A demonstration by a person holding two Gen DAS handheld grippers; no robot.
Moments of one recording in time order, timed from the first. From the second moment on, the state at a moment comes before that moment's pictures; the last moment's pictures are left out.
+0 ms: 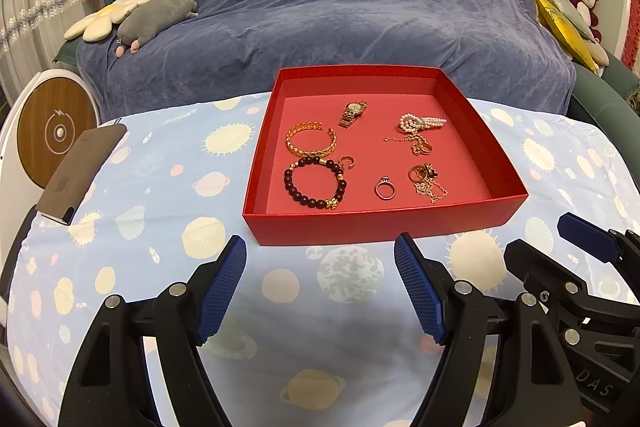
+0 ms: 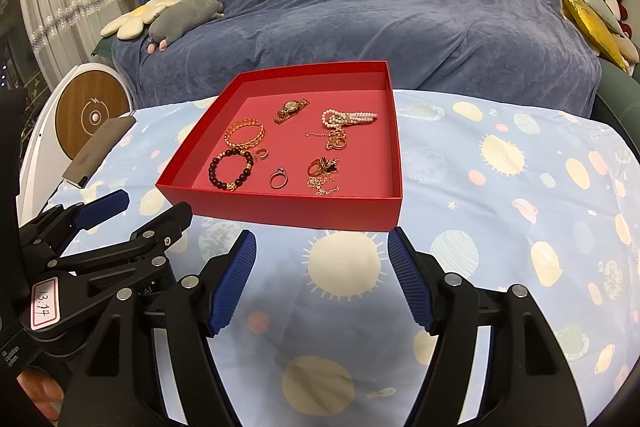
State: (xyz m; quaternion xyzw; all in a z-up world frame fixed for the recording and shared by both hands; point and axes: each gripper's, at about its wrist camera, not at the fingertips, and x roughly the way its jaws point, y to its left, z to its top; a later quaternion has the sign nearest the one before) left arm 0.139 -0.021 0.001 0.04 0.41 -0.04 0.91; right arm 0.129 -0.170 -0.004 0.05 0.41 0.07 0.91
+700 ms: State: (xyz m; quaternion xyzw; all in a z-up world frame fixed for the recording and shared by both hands) left arm 0.139 -0.019 0.000 0.04 0.41 -0.04 0.91; right arm 0.129 -0.173 -0.004 0.05 0.41 0.07 0.91
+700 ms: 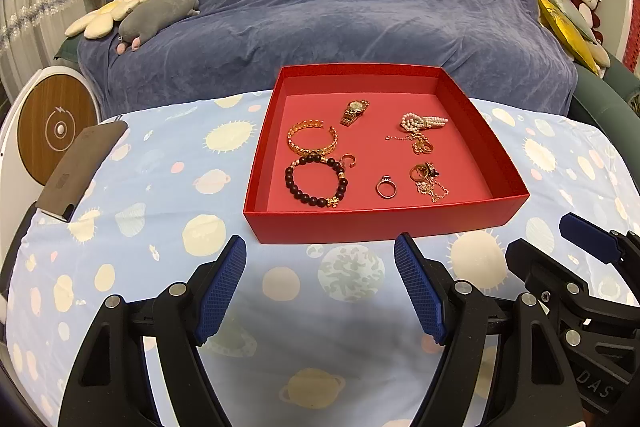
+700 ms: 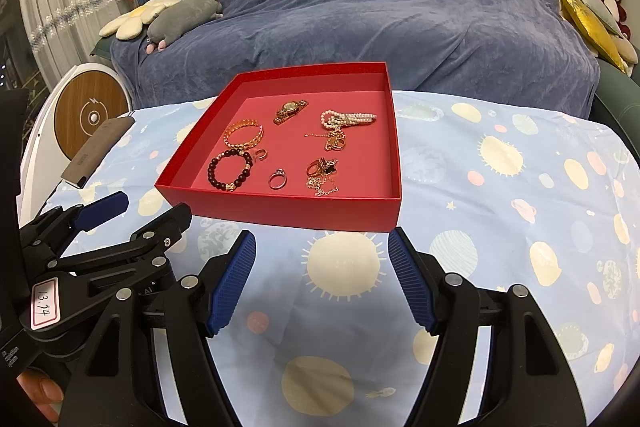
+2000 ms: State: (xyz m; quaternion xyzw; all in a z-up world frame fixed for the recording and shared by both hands) left arm 0.133 -0.014 0.004 0.04 0.40 0.00 0.92; right arm 0.125 -0.168 -0.001 0.03 0.40 0.06 0.91
